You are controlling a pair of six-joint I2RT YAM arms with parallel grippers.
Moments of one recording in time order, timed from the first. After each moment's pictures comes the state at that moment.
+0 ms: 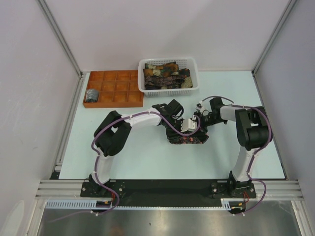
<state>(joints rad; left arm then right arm) -0.83 2.05 1.47 -0.59 0.47 0.72 0.16 1.92 1.04 -0.45 -0.97 0.27</state>
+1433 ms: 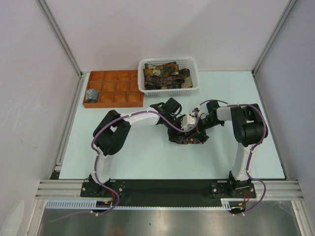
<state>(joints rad) -0.79 2.04 1.44 -0.48 0.61 0.64 0.18 1.99 1.04 -0.44 -0.93 0.28</state>
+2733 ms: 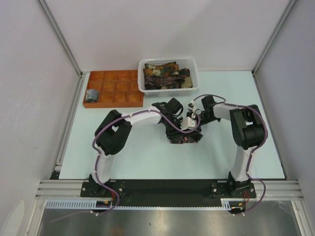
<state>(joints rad) -0.81 2.07 1.50 -0.63 0.50 0.71 0.24 1.94 1.12 -0.53 -1.02 0.26</state>
